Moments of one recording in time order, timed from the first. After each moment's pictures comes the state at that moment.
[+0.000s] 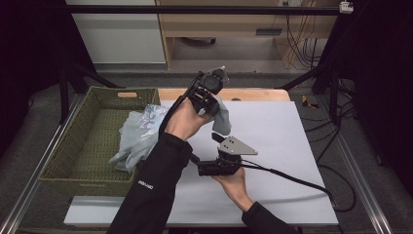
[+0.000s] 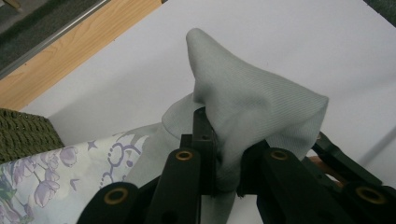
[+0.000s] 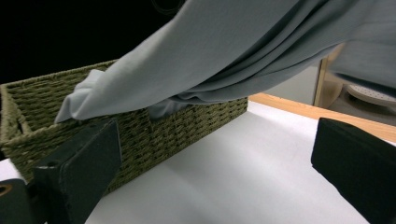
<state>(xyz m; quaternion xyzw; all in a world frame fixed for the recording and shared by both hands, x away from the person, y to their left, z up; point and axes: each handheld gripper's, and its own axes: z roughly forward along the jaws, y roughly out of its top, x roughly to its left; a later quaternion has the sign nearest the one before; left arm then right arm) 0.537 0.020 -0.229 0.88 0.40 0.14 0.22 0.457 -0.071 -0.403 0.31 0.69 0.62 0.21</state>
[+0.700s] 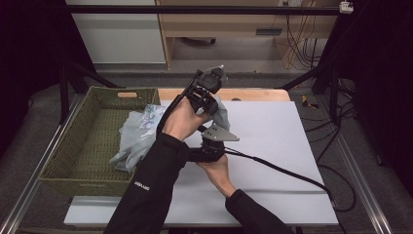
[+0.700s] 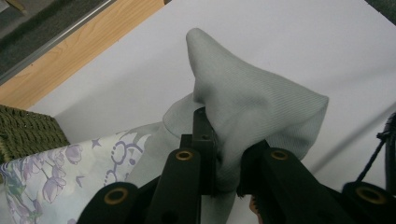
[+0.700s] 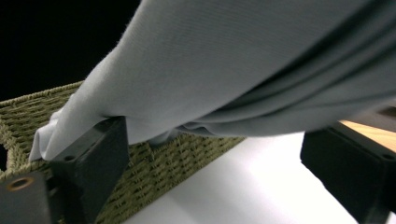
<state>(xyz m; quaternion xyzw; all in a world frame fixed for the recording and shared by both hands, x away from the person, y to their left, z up) 0.533 0.024 -0.223 0.88 0.40 0.15 0.22 0.495 -0.030 -0.403 0.30 0.68 0.64 0.20</state>
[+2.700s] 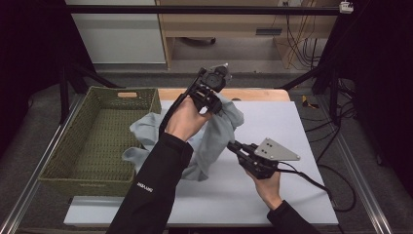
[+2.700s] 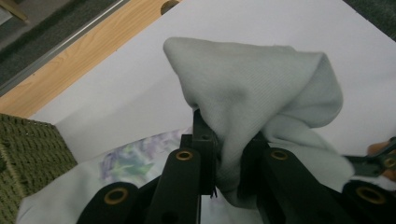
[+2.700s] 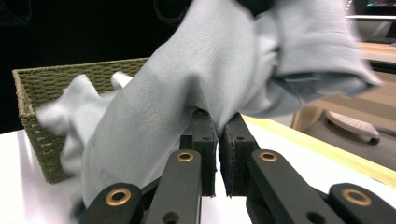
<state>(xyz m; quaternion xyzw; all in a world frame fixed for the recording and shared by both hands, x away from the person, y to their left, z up) 0.527 0.014 -0.216 0.88 0.39 0.15 0.23 0.429 -0.162 -0.373 0.26 0.70 0.61 0.26</state>
